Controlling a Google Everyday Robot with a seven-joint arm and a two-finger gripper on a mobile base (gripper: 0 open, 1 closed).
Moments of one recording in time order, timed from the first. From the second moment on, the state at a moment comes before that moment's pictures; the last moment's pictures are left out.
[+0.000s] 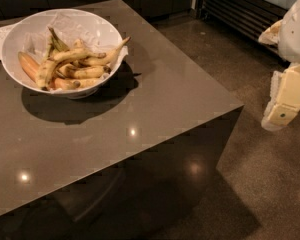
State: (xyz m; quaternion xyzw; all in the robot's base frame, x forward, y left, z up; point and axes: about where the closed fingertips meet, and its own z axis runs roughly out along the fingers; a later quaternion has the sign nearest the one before) arm 0.438 -0.217 0.976 -0.60 0.78 -0.03 0.16
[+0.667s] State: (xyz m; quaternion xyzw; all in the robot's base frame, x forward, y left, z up) arm 0.451 -0.202 0.981 -0.61 0.78 -0.04 0.16
